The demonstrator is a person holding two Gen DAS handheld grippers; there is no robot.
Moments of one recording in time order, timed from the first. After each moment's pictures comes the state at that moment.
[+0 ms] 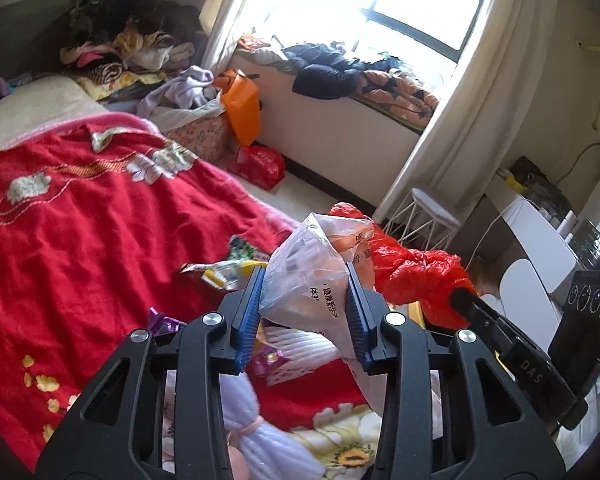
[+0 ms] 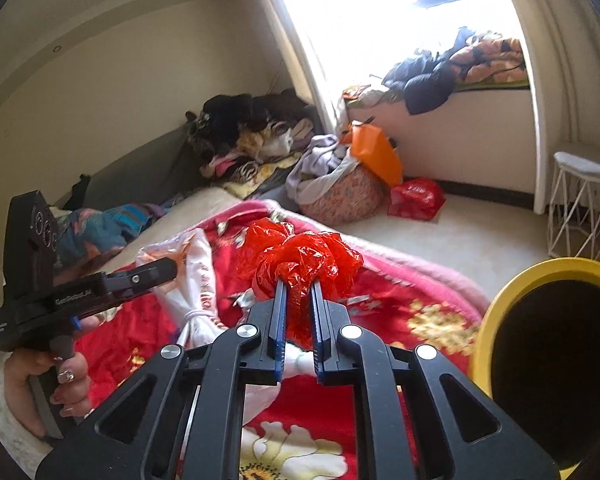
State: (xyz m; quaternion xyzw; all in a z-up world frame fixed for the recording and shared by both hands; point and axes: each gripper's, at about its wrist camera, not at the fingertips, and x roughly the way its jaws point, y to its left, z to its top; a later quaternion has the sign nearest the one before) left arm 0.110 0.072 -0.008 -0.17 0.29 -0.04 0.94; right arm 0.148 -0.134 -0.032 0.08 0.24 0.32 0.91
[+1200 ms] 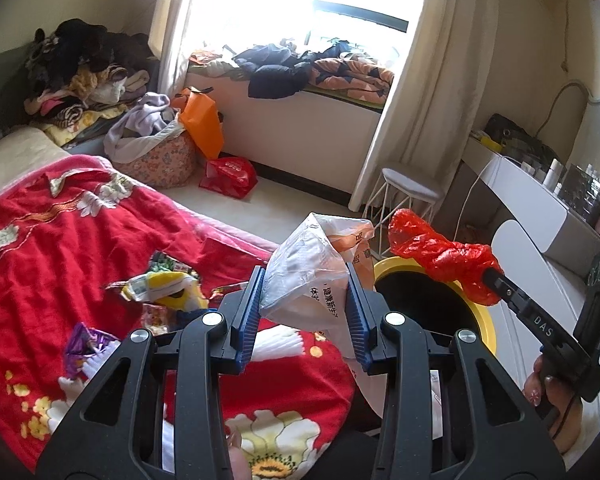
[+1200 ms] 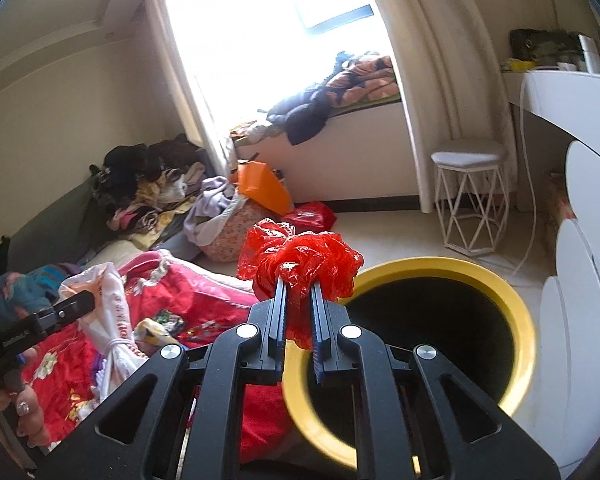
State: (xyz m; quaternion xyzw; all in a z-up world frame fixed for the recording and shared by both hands) left arm 0.120 -0.037 0.006 -0.09 0.28 -0.07 0.95; right arm 0.128 -0.272 -0.033 0.14 0.23 0.13 0.95
